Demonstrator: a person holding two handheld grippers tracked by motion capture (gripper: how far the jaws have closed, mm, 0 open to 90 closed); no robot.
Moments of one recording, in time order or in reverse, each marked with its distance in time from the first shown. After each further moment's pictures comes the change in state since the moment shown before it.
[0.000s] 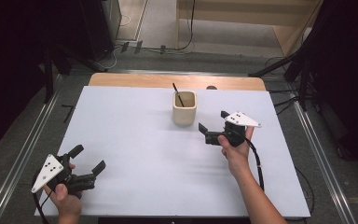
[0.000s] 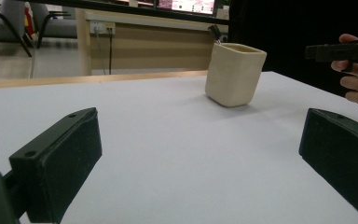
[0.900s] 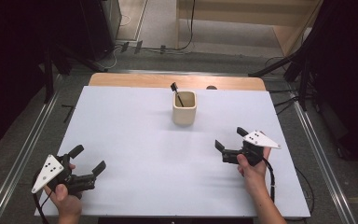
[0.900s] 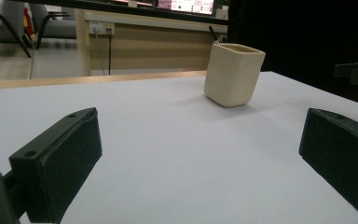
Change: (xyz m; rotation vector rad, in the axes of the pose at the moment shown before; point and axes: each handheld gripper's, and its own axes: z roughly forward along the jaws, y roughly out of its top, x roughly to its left) left arm -0.001 0.000 0.000 -0.003 -0.003 0.001; right arm -0.017 -0.043 -0.054 0.014 -0.037 0.012
